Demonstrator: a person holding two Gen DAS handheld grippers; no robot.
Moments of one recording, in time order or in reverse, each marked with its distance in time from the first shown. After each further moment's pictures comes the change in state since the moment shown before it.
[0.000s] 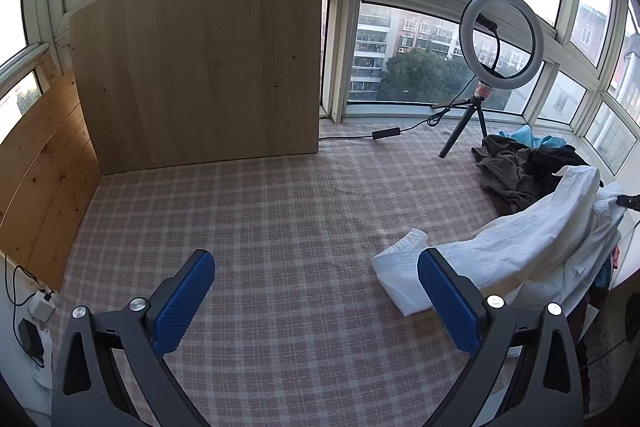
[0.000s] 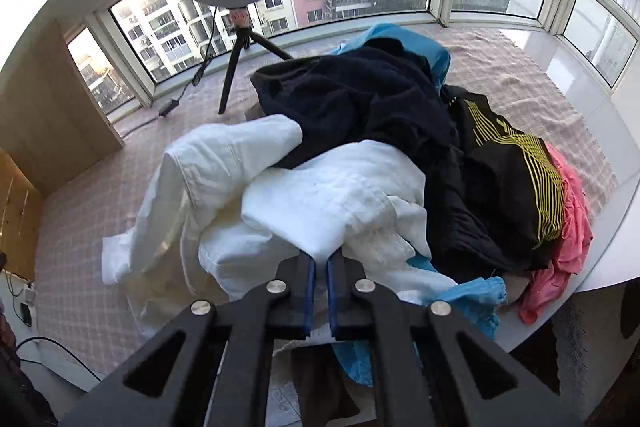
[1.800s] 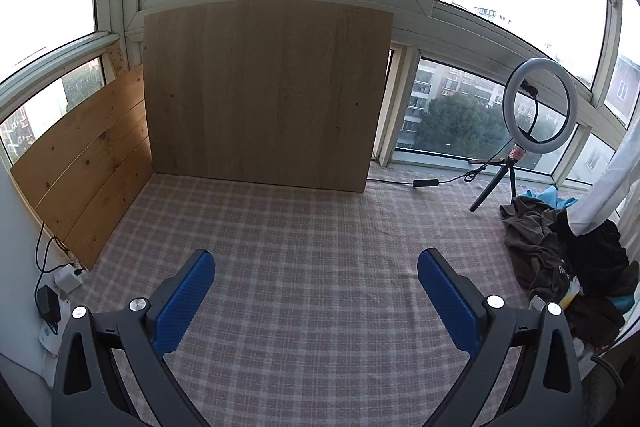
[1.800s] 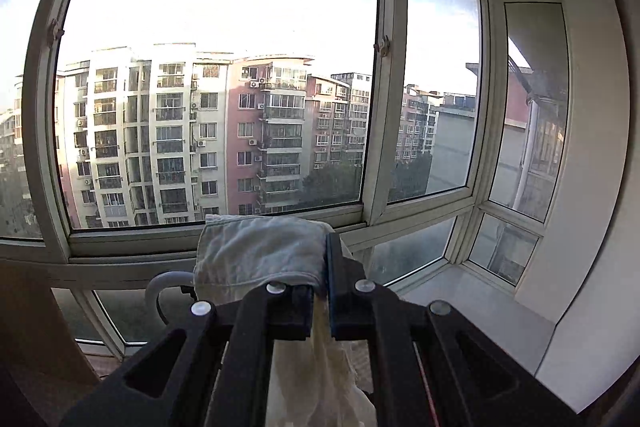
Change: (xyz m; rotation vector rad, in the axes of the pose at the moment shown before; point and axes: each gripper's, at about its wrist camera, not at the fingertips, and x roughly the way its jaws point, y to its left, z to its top) left arm -0.058 0.022 0.010 -0.114 -0.142 0.126; right arm -0.282 0.071 0.281 -0.089 -0.696 -0.258
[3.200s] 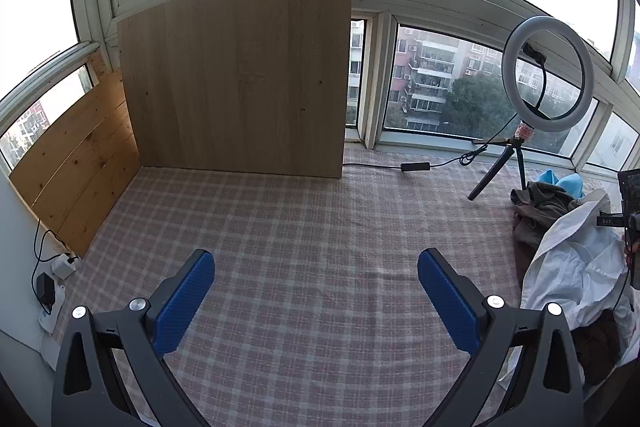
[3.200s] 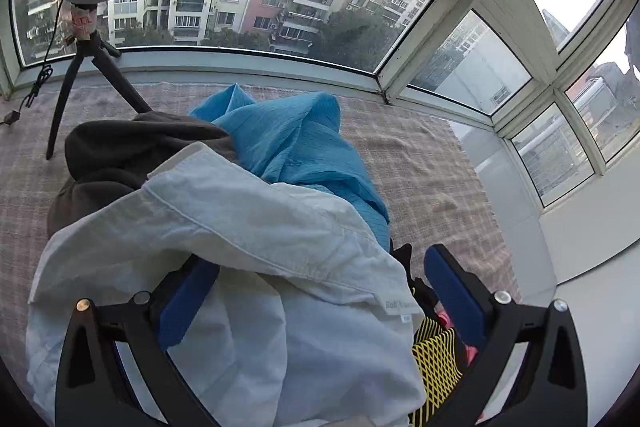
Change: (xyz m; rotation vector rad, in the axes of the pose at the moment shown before) left arm 0.048 -0.111 0.001 0.002 0.093 0.121; right arm 0.306 0.000 -0.439 -0.431 0.690 -0.103
